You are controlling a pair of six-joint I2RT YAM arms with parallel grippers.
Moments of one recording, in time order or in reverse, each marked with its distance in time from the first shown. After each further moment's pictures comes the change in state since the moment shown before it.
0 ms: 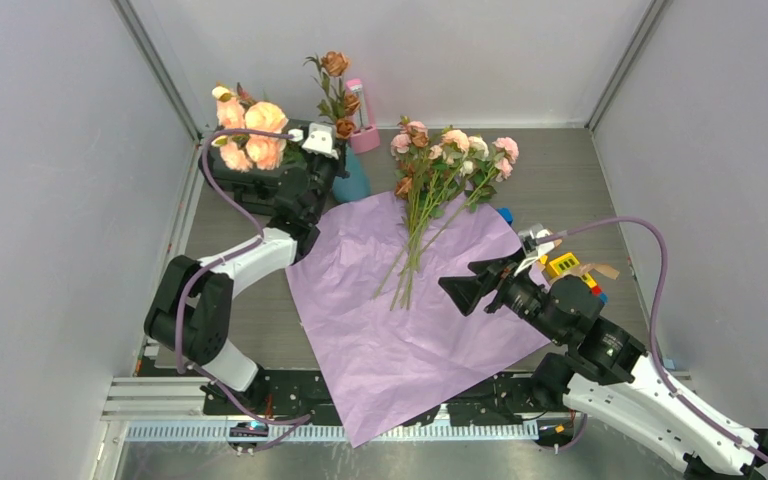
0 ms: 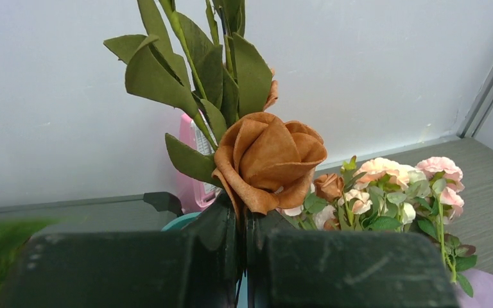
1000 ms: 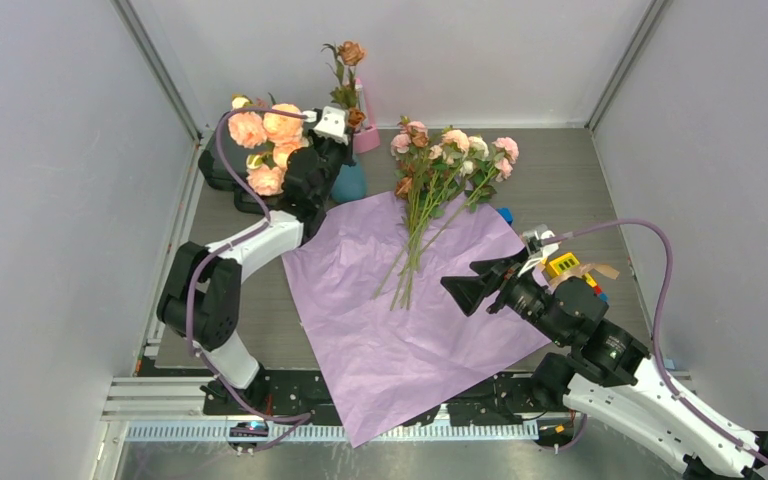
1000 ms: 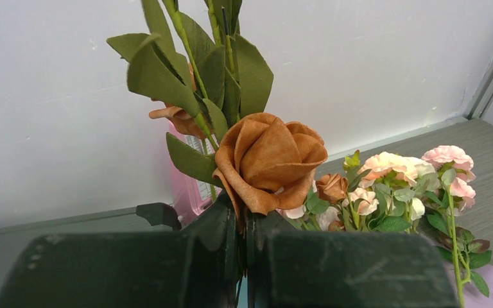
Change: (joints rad) left arm 0.010 0.090 0.151 -0.130 0.045 0.031; right arm 0.000 -0.025 0.000 0.000 0.005 0.008
